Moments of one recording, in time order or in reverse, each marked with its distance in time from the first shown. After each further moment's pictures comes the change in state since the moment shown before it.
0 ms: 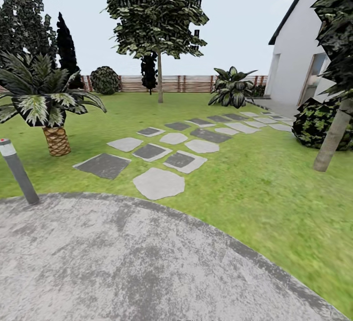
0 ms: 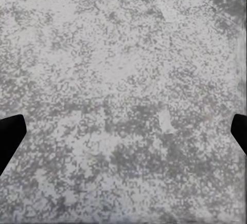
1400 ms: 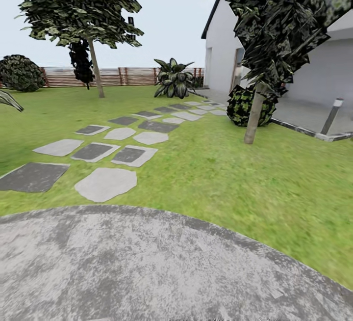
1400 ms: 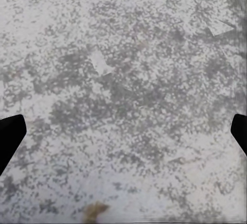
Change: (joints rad) left arm 0.000 0.000 0.000 0.000 0.001 0.000 0.001; right arm 0.000 0.000 0.000 0.002 0.001 0.000 0.000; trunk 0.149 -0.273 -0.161
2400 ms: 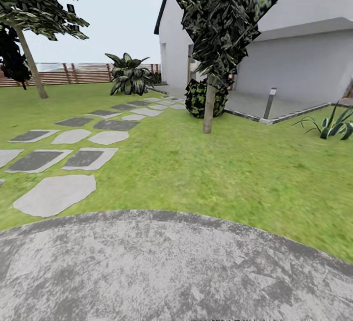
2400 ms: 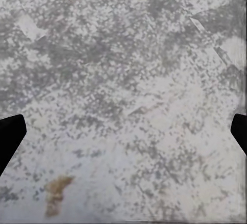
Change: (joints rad) left arm 0.000 0.000 0.002 0.000 0.001 -0.003 0.000; right arm 0.000 0.001 0.000 0.000 0.000 0.000 0.000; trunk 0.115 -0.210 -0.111
